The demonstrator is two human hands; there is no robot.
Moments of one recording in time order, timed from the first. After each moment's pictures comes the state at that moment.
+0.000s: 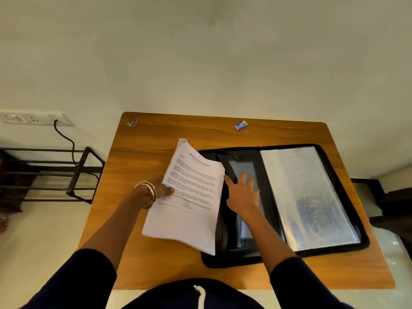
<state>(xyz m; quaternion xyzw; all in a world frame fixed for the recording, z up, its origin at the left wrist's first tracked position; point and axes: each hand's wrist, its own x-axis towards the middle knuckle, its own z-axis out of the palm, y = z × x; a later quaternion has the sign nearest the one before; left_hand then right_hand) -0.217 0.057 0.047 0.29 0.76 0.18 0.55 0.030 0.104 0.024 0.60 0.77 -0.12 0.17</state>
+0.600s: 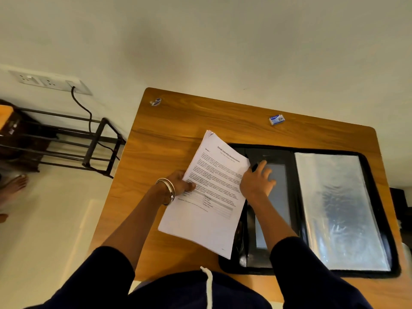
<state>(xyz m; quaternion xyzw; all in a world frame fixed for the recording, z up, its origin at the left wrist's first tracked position) -0.248 0.062 0.010 0.27 0.70 0.23 0.62 -0.035 0.156 -0.020 0.66 0.70 -0.09 0.25</state>
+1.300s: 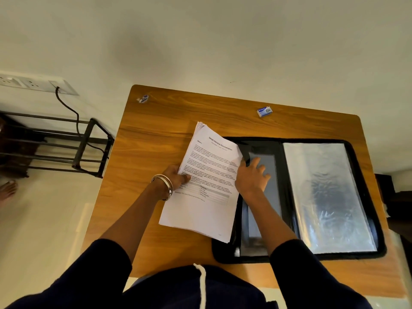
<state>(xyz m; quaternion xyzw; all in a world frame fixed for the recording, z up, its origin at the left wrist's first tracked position) -0.226 0.068 0.010 0.25 0.73 0.26 0.57 -0.024 0.138 0.011 0.66 0.71 -0.12 0.23</state>
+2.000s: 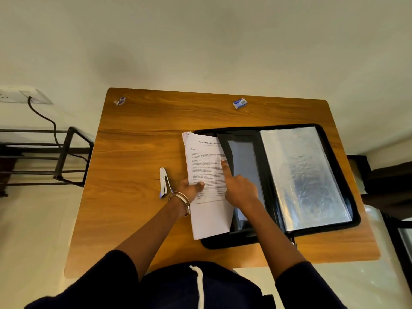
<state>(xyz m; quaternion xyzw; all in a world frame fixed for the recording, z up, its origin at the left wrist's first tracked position) -0.125 0.042 0.006 0.12 0.67 0.39 0.63 0.022 0.082 0.046 0.56 0.79 -0.20 0.19</state>
